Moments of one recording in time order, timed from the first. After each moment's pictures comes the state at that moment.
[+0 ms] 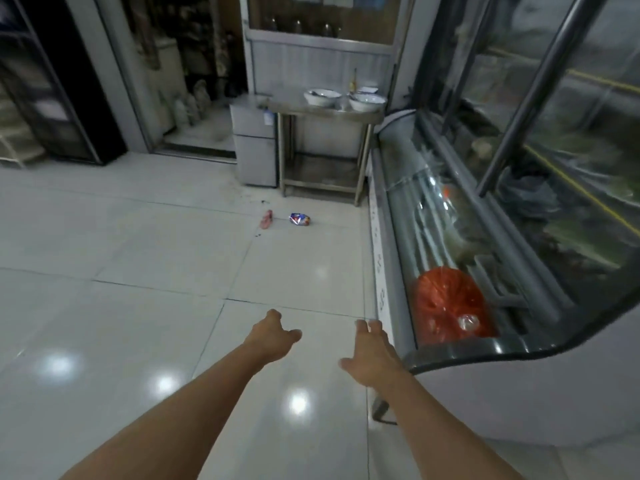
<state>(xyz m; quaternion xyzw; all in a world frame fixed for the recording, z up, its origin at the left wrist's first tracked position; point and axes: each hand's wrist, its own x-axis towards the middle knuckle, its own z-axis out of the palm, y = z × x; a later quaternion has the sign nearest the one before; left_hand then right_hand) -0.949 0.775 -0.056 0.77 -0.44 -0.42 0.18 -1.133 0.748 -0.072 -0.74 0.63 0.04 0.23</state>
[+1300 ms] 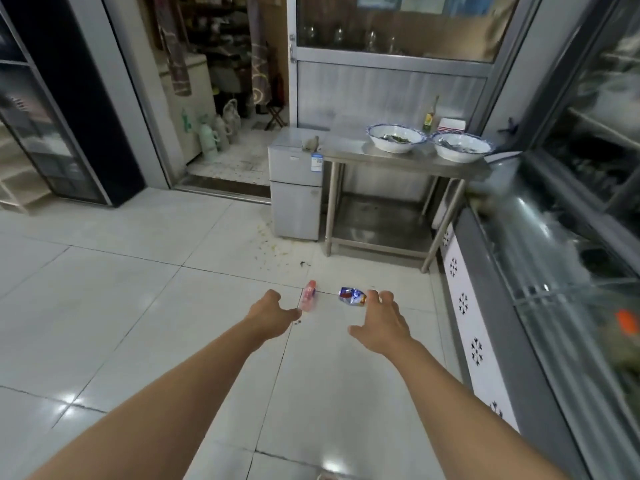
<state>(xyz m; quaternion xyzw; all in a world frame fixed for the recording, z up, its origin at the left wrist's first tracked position) -0.529 0.127 -0.051 0.79 -0.40 -0.40 0.23 -0.725 0.070 -0.065 -0.75 0.62 -0.01 0.22</state>
